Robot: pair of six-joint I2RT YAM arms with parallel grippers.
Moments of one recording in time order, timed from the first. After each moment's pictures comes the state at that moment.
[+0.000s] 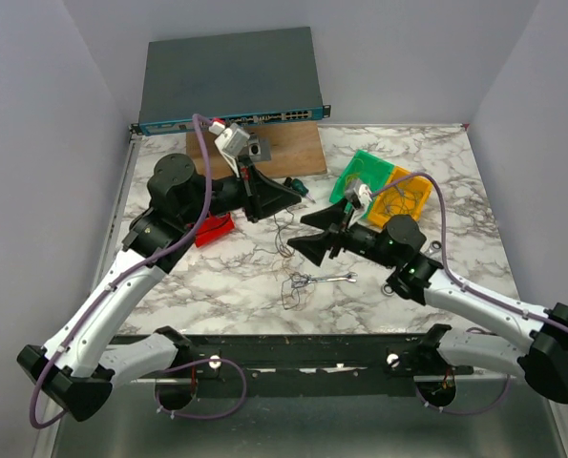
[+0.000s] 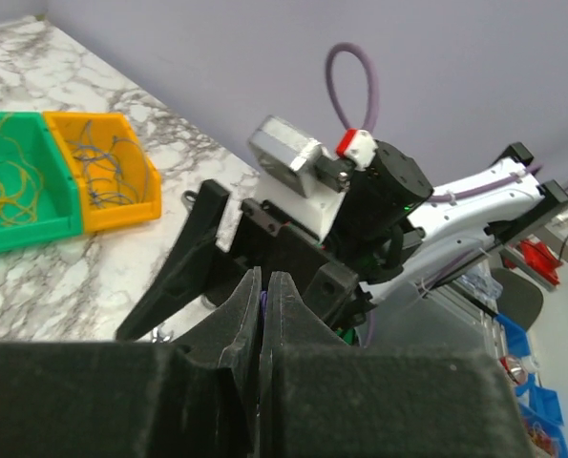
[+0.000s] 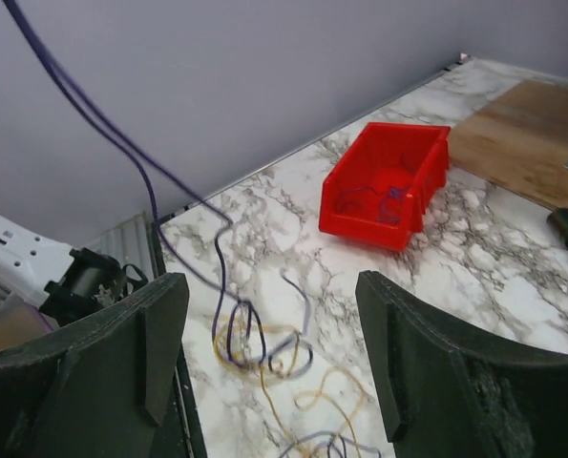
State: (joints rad) left arm -0.56 1.03 1.20 -0.12 0.66 -0.57; right arm 0.80 1.05 0.62 0.54 -0.34 0.32
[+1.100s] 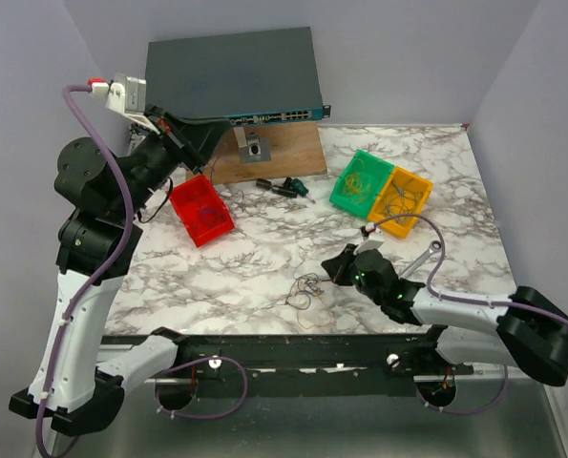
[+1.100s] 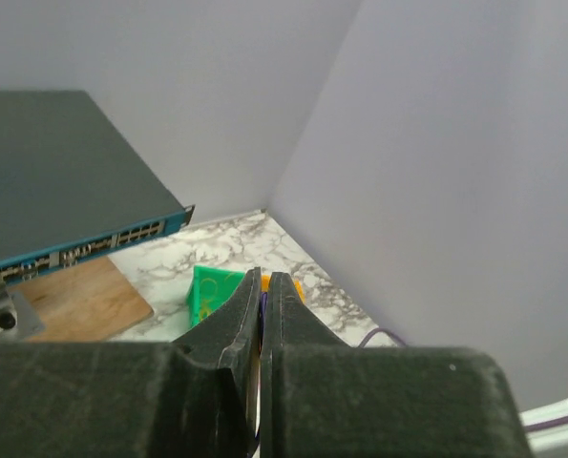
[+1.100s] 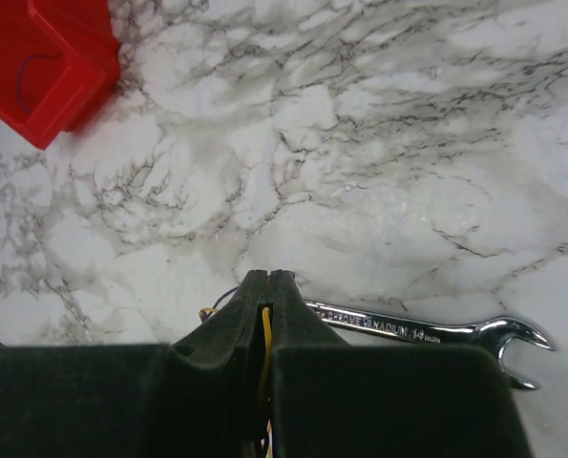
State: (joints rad) left arm -0.36 1.03 1.61 -0.32 0.34 -0.50; right arm 0.88 1.23 0.32 0.45 0.29 0.81
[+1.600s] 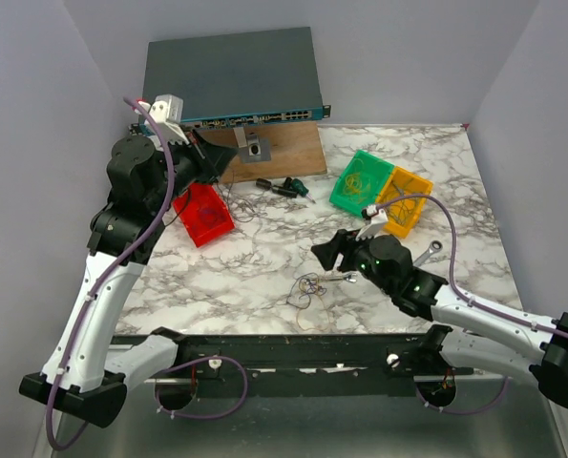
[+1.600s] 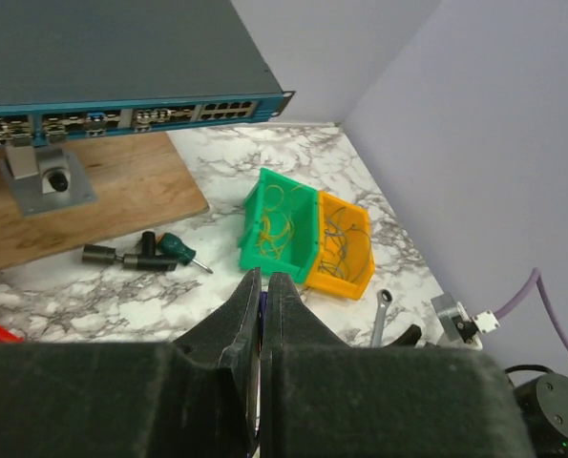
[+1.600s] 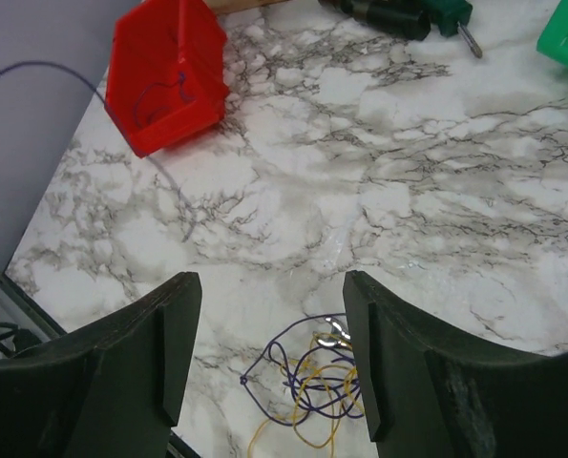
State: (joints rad) left arm -0.33 1.03 1.38 -0.38 0.26 -0.50; right arm 0.88 0.97 0.50 0.20 0.25 0.59
